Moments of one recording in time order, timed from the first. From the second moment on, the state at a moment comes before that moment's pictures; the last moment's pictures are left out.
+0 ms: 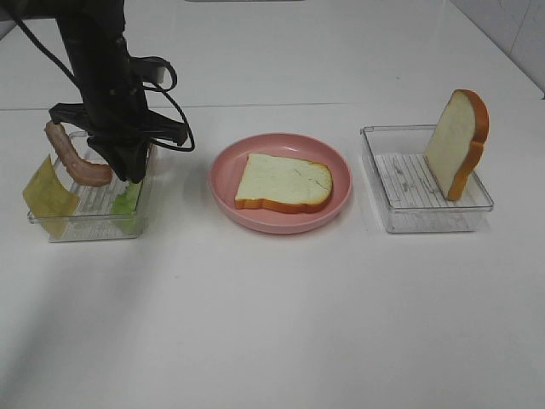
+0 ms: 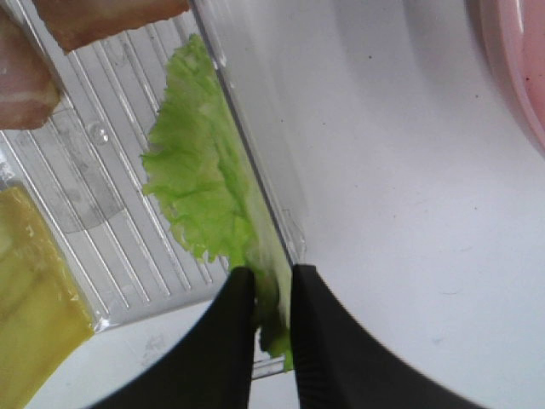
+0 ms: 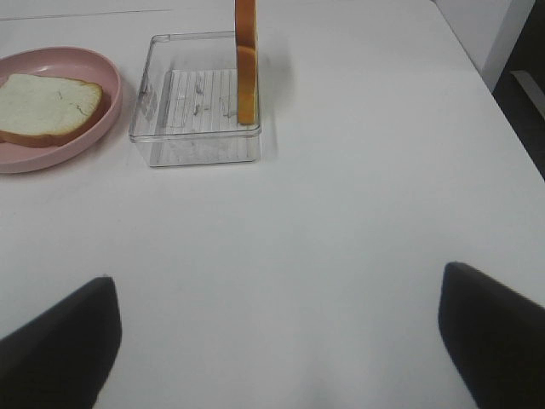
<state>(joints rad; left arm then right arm) -0.34 2.24 -1.85 -0.02 1.22 -0.08 -0.01 0.00 -0.46 0.00 1.11 0.01</state>
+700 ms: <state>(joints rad) -0.34 2.24 -1.85 -0.02 1.22 -0.10 -0.01 0.00 -0.46 0.00 1.11 0.01</state>
